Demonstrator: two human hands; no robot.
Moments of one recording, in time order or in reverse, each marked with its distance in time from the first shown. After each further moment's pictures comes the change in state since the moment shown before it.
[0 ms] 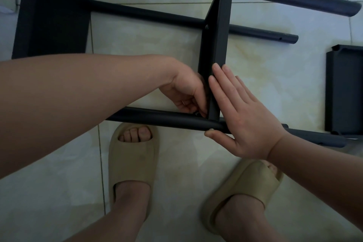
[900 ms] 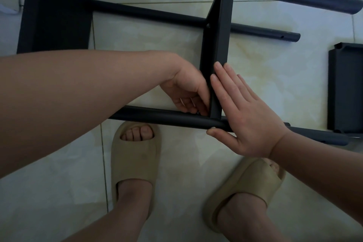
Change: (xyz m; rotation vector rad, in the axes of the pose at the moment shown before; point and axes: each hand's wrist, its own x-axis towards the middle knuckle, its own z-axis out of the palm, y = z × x) left_hand -0.004 0.003 -0.003 0.038 -0.034 -0.078; right_hand 0.000 0.001 0.000 -0.004 -0.005 -0.002
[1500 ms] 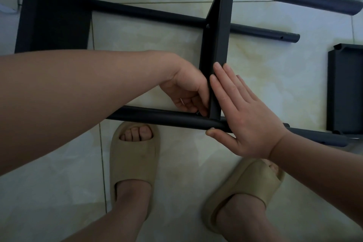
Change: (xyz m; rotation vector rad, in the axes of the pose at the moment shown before) left_hand 0.000 0.002 0.000 -0.013 0.018 0.005; right_hand 0.000 -0.001 -0.001 0.005 0.000 0.000
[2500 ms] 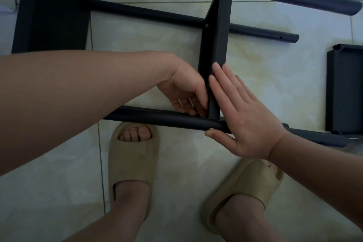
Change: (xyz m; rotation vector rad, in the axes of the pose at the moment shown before) left_hand -0.002 -0.001 0.000 0.012 -0.017 -0.013; right_hand 0.000 0.001 0.000 0.006 -0.004 -0.001
